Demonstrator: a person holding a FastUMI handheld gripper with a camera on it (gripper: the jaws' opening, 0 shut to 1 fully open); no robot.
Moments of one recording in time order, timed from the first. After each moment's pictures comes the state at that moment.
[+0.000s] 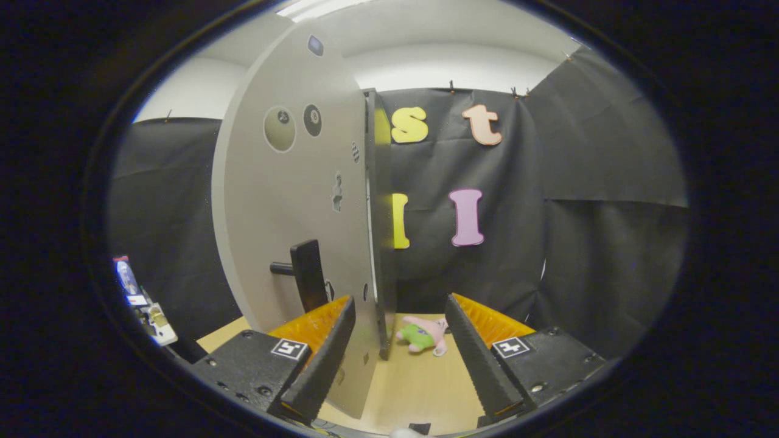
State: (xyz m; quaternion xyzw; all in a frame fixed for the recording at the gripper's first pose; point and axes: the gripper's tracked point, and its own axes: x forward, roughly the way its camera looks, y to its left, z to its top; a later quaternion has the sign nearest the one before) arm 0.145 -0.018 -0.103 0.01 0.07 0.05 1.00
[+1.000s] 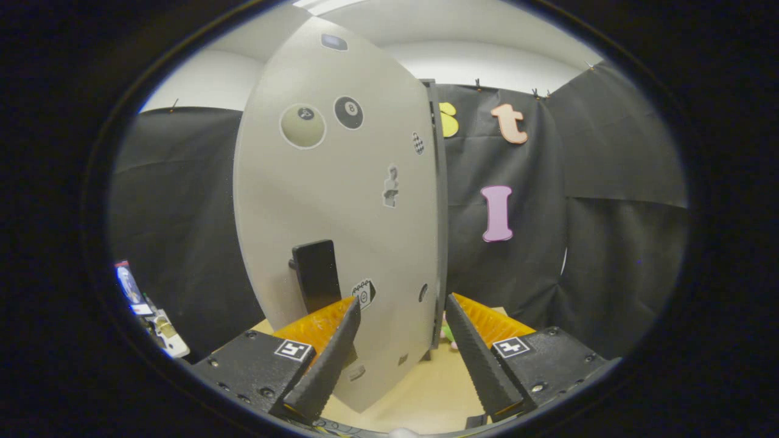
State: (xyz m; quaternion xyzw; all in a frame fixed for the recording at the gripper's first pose) arm 0.161 0.149 -0.106 0.01 0.07 0.05 1.00
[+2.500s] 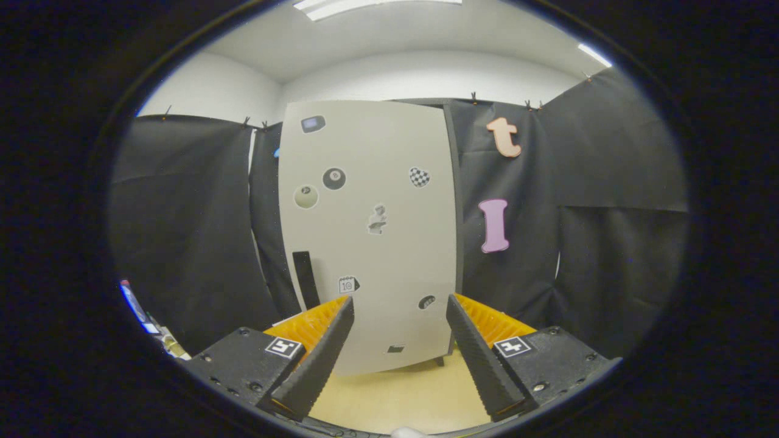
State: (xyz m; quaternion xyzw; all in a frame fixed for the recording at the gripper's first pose) arm 0.123 0.181 -0.049 0.02 0.04 0.01 1.00
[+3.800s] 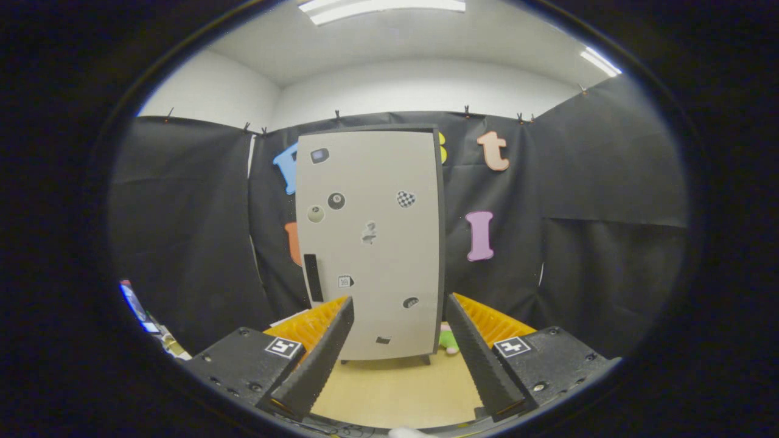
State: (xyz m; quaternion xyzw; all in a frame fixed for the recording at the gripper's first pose) arm 0.068 0.176 -0.030 0.01 0.03 0.00 1.00
